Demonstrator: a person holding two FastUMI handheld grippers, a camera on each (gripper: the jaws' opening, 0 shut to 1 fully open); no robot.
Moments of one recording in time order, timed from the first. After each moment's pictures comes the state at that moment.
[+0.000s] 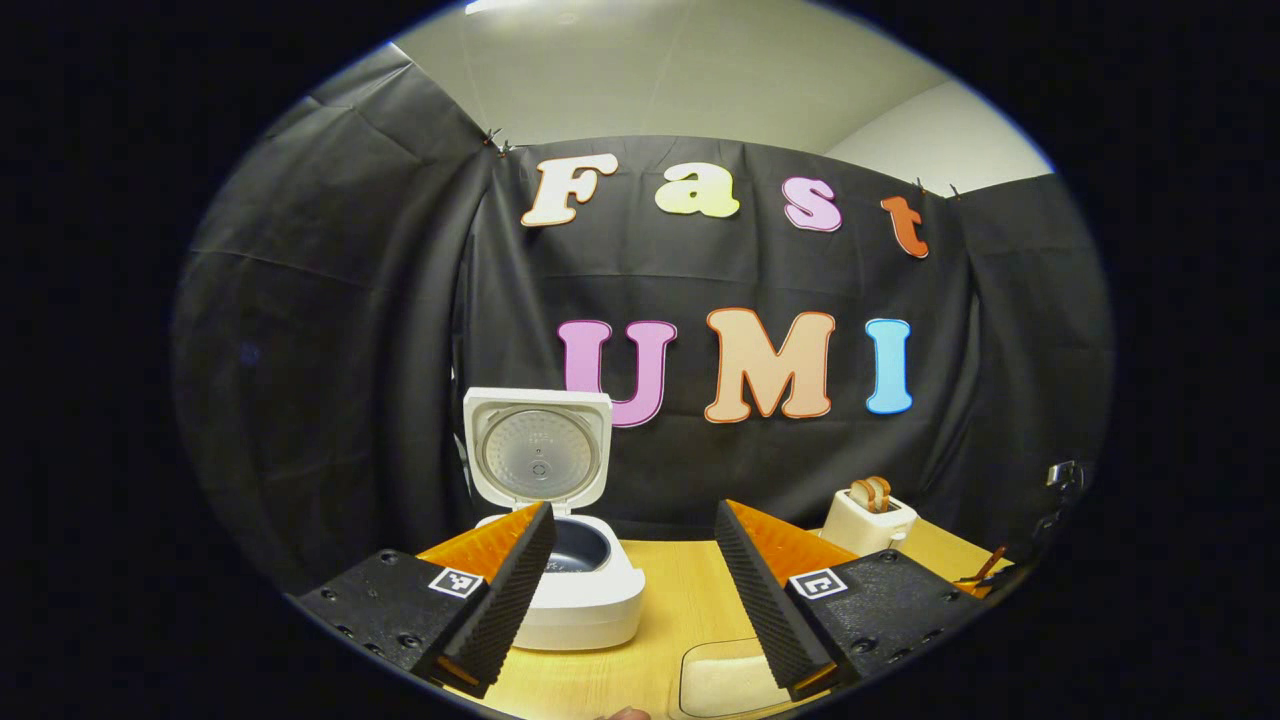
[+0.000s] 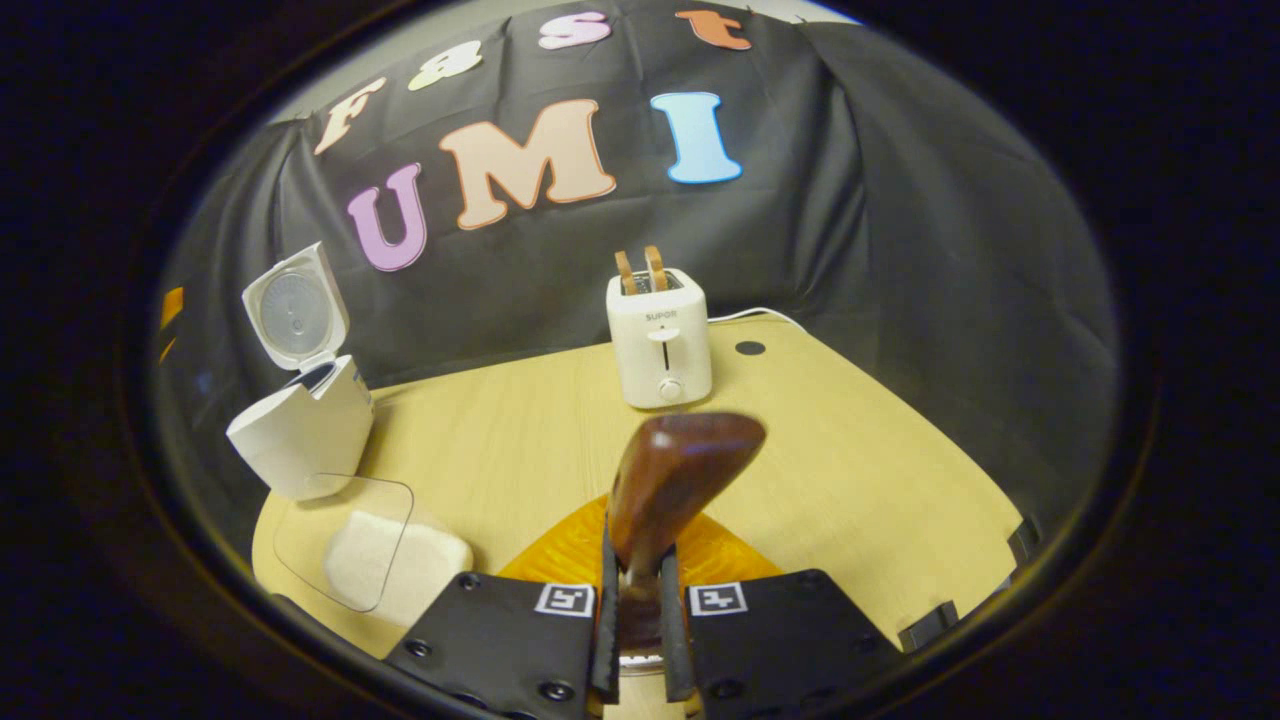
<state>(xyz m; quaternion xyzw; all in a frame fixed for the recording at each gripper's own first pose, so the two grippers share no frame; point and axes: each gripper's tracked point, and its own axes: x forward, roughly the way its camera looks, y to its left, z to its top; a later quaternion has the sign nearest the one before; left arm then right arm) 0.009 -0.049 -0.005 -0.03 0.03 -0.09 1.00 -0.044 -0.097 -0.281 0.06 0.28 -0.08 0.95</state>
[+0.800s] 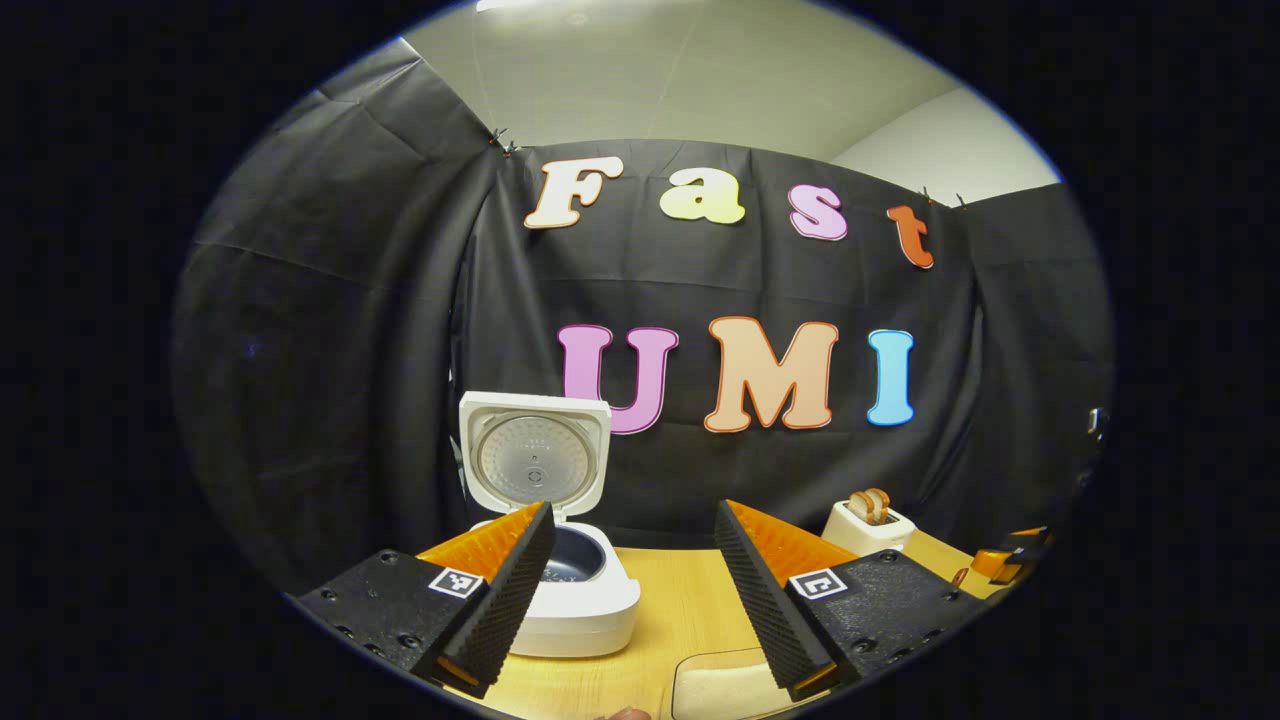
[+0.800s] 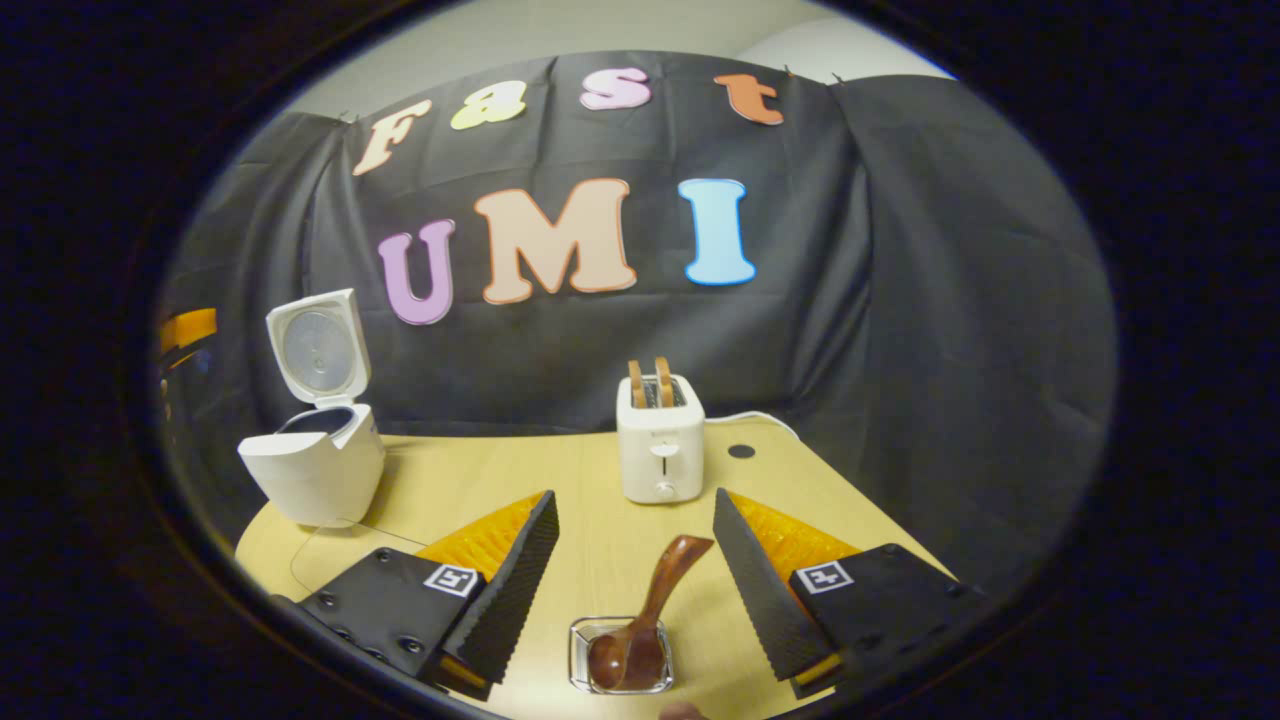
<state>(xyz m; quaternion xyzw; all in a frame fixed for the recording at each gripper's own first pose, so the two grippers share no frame) 0.027 -0.045 0.001 -0.04 0.03 -0.09 1.00 -0.031 -0.086 -0.150 0.00 0.15 -0.05 0.99</state>
